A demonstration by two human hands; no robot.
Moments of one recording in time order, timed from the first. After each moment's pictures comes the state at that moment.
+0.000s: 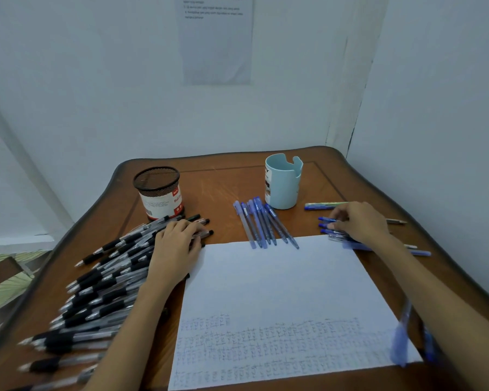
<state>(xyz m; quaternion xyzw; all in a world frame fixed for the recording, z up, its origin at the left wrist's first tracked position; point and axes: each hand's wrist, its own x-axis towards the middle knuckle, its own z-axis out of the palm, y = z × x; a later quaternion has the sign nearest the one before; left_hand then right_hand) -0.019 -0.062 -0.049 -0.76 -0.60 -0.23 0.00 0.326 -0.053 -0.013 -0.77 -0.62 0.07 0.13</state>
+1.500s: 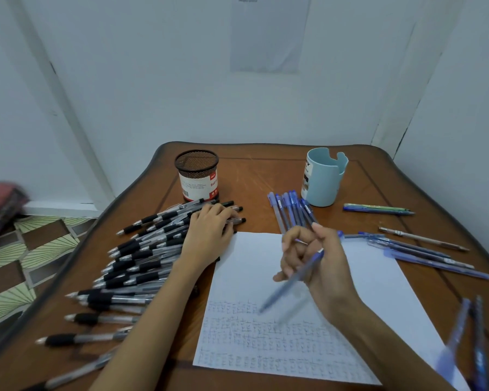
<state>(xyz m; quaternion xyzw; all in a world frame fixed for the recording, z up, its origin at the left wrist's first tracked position) -0.018 -0.062 -0.047 -0.76 -0.61 -0.21 0.01 0.175 -0.147 -0.001 -0.37 -0.42 0.65 0.52</state>
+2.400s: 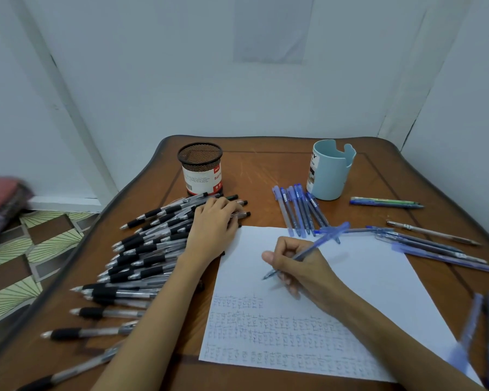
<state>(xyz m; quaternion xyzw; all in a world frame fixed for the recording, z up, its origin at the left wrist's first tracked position) -0.018 -0.060 -0.049 -0.76 -0.61 -0.21 0.02 0.171 -0.132 -0.036 -0.37 -0.57 0.61 0.40</state>
